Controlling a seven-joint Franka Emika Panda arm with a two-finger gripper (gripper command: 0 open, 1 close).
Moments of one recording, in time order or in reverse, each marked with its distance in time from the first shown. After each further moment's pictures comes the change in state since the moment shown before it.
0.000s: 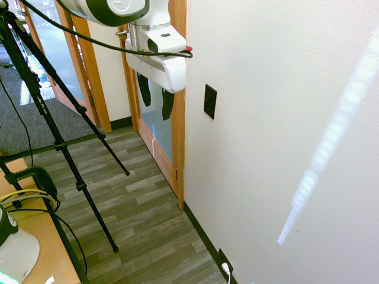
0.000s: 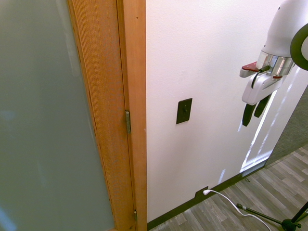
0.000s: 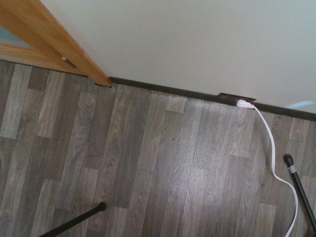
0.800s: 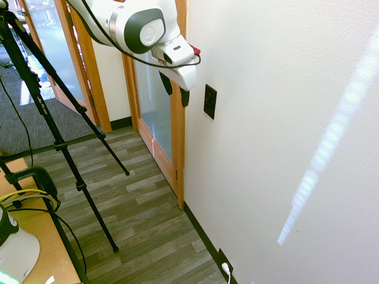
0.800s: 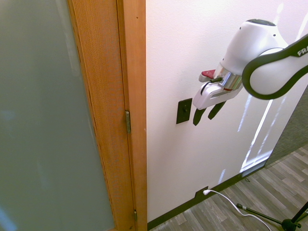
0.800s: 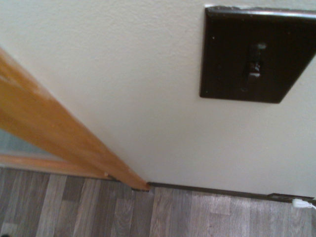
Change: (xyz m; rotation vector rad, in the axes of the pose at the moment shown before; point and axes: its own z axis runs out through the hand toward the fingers) arm 0.013 -0.120 0.064 0.241 0.176 0.137
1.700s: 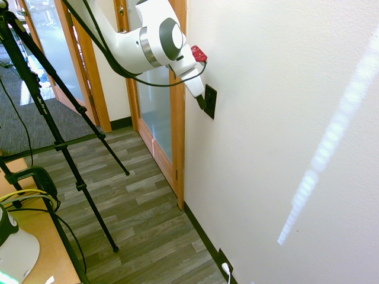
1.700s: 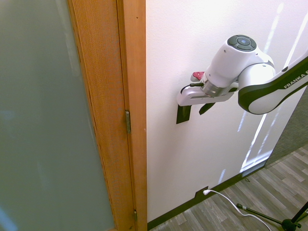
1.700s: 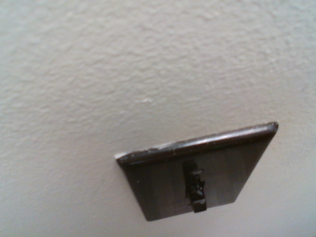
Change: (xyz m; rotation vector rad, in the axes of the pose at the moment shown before) arm 0.024 -0.027 0.029 0.052 0.204 0.234
